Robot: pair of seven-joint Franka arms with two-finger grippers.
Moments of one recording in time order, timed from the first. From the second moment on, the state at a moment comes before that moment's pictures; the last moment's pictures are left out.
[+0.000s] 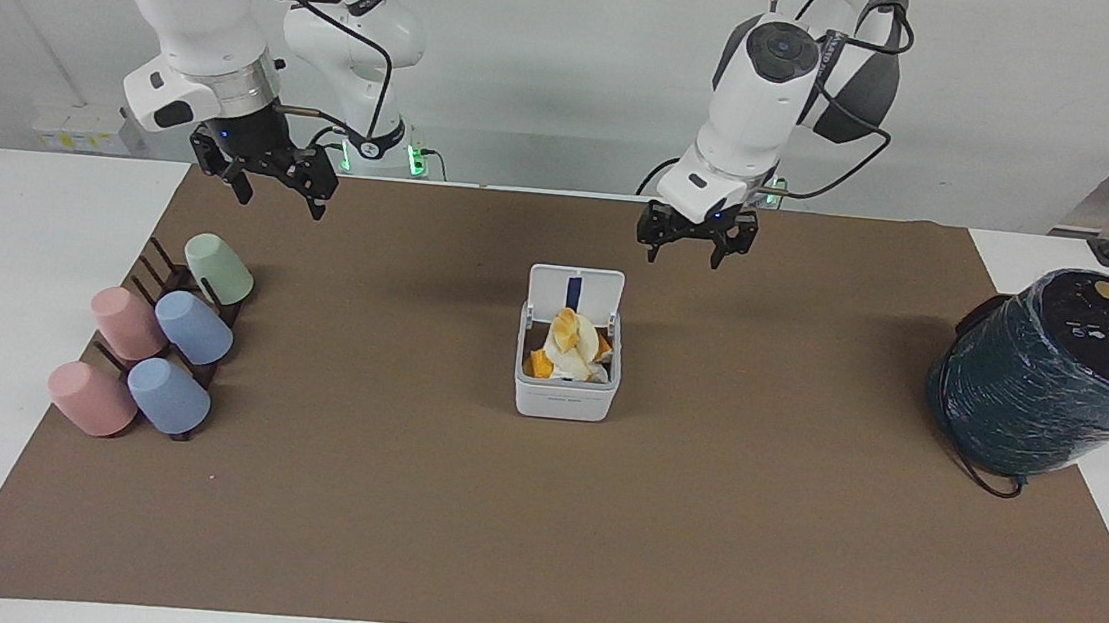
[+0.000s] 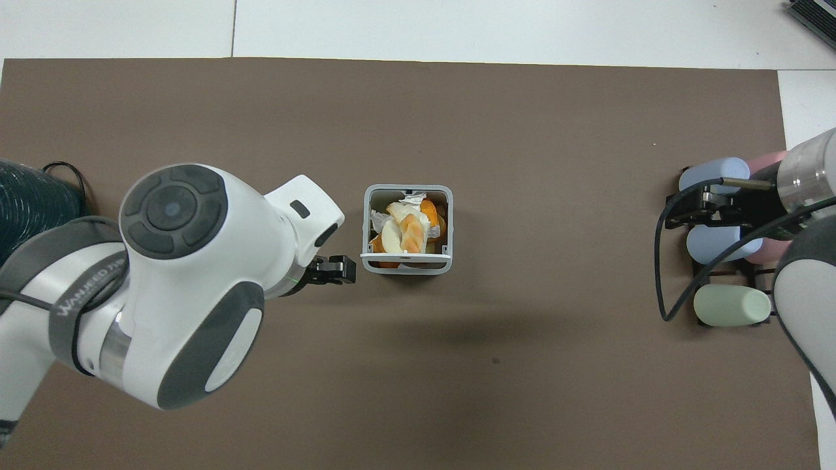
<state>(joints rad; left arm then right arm) -0.59 -0.04 0.03 -1.89 -0.07 1.82 -0.46 0.02 -0.03 0.07 -1.65 -0.01 1.60 0.27</state>
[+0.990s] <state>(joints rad) -0.76 -0.03 0.04 -2.04 -0.18 2.27 -0.73 0.02 -0.03 0.07 -1.65 -0.01 1.60 0.27</state>
